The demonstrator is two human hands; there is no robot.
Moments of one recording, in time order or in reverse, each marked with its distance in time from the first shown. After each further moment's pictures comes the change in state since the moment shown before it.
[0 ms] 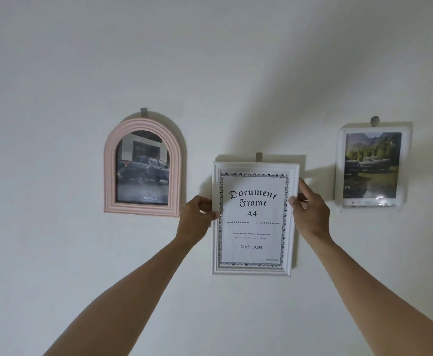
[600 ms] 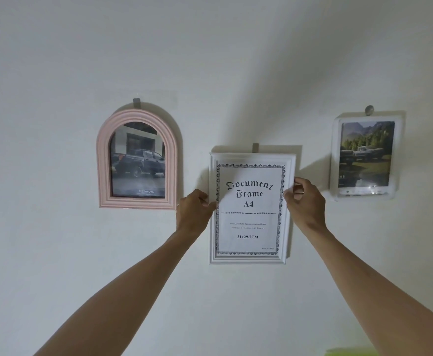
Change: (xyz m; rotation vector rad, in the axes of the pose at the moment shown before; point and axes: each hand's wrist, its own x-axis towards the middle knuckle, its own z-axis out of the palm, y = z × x) left_hand -0.006 -0.002 0.009 0.281 0.126 0.096; right_hand -0.008 0.002 -0.001 -0.030 0.057 -0.003
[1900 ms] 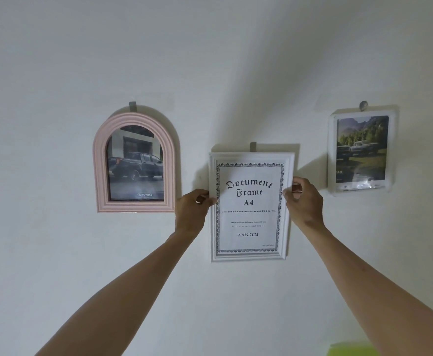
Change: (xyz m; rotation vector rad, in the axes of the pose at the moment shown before) left_hand 0.003 -0.001 -0.004 -0.302 -0.028 -0.002; right_hand -0.004 0.004 0.005 0.008 0.020 0.004
